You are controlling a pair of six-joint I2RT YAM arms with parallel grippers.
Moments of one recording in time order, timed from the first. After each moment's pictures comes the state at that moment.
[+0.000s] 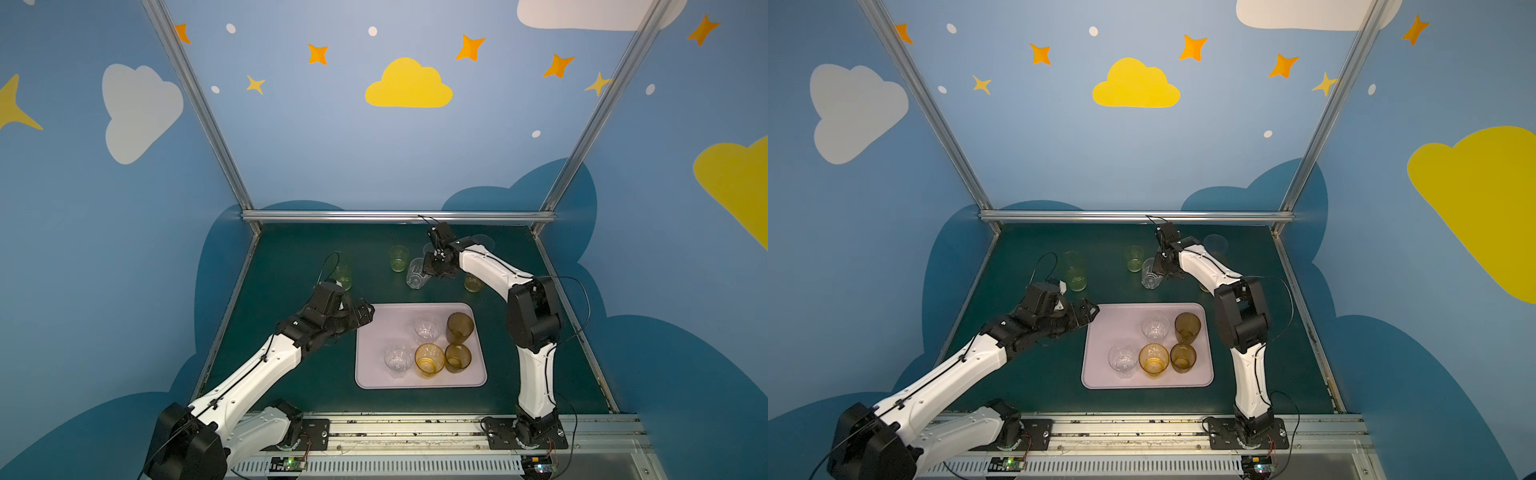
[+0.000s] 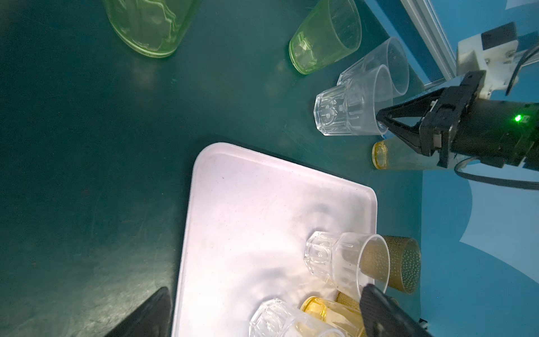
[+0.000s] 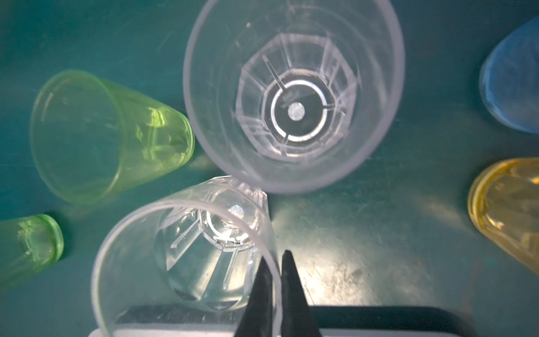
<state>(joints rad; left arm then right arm) -0.48 1.08 0.74 -0.45 0.13 -0.86 0.51 2.08 1.72 -0.75 0.06 0.61</state>
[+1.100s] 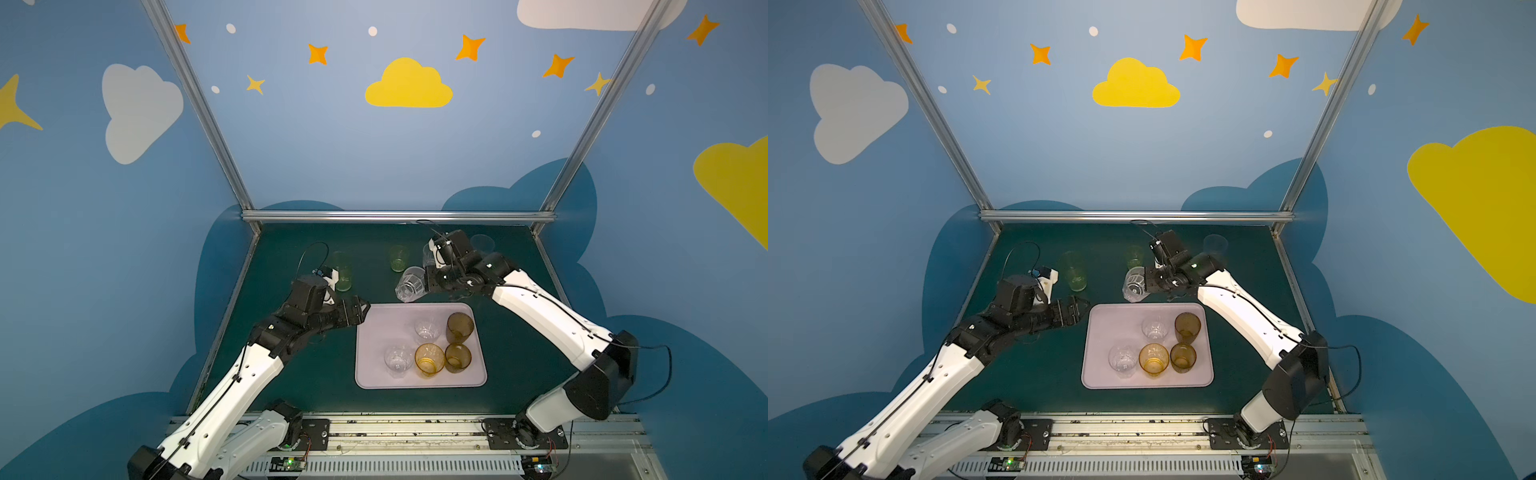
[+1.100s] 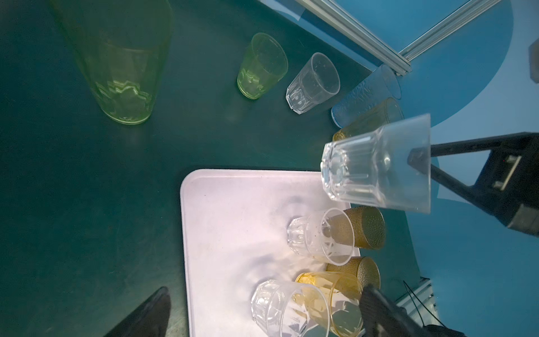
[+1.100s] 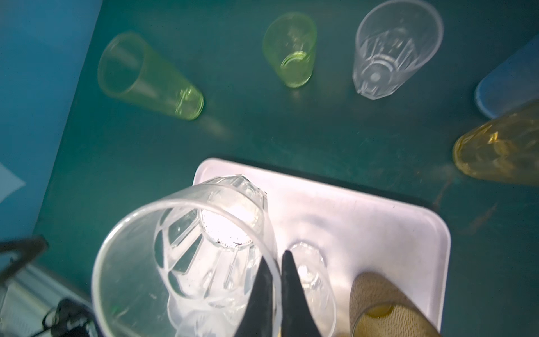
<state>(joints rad) -0.43 0.92 0.88 -0.64 0.20 -0.59 0.74 1.52 1.46 -0.85 0.02 0.48</state>
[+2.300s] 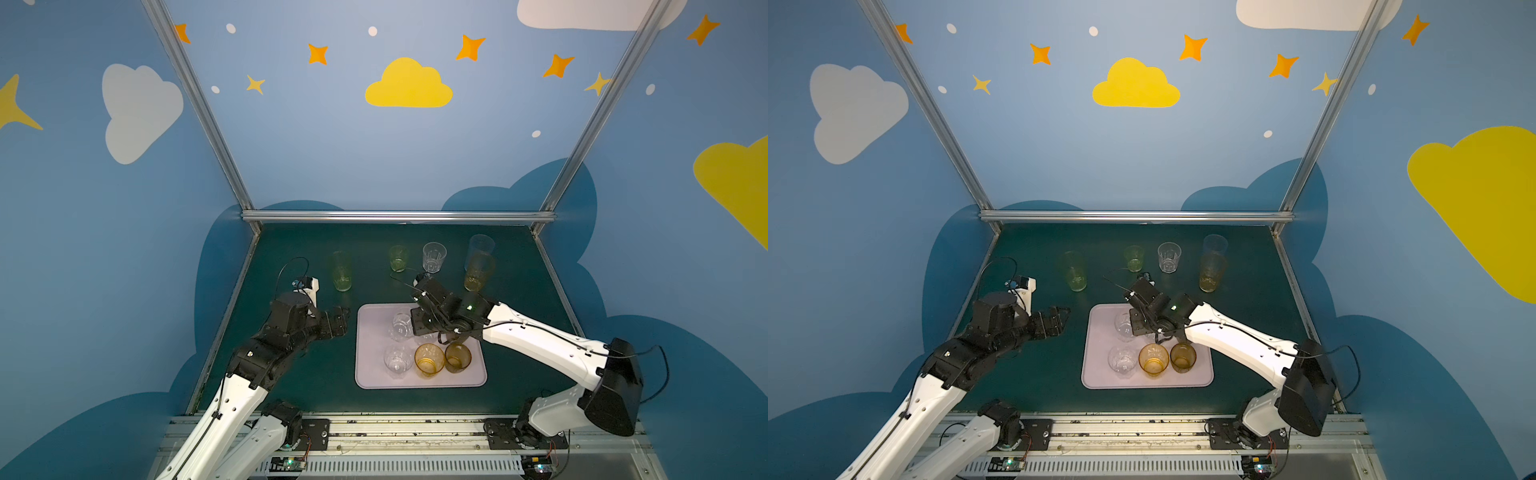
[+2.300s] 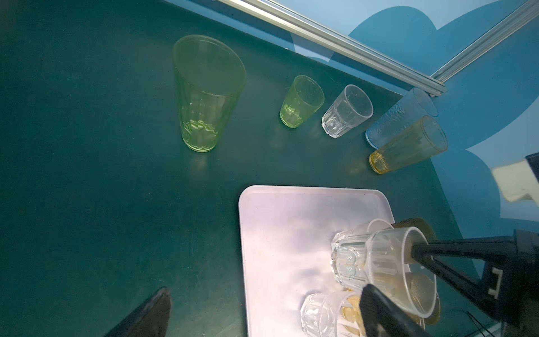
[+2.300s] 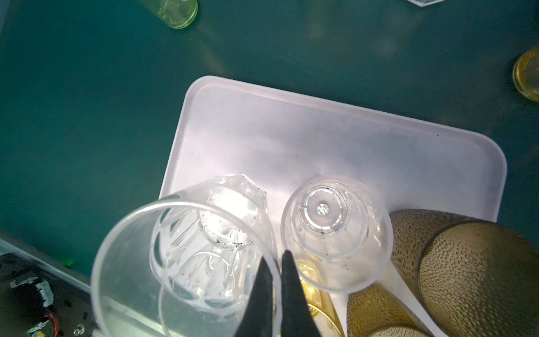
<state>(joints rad) -0.38 0.74 0.80 -0.70 0.05 -0.50 0.99 1.48 1.24 -0.80 0.19 0.63</state>
